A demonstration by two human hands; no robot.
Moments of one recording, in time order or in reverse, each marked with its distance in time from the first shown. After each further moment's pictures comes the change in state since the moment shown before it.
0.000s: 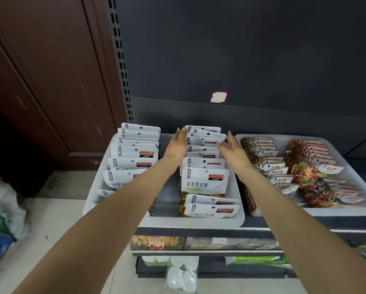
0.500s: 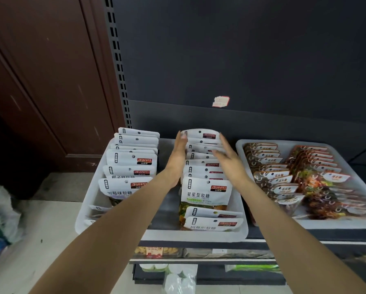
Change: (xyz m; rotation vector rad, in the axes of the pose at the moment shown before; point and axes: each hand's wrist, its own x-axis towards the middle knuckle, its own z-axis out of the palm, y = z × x) left_hand 0.042 -0.033 0.017 -0.366 -0.167 0.027; right_hand 0.011 0.001 0.010 0.019 -0.008 -0.090
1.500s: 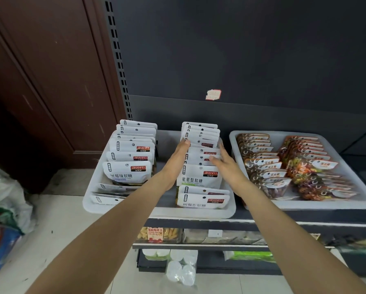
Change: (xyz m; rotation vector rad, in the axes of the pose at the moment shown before) left_hand -0.070 0.000 0.003 0.106 -0.158 0.037; right_hand -0.048 0.015 -0.014 0.100 -0.168 0.003
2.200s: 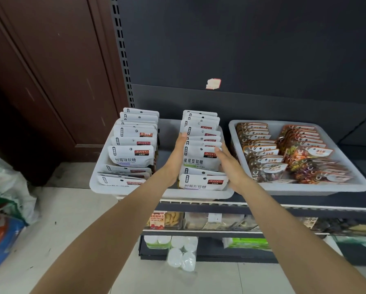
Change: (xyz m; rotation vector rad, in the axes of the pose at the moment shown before) left_hand -0.044 -0.007 0.017 -0.111 -0.007 -0.042; right_hand -0.036 0.018 0.003 0.107 -0.024 0.108
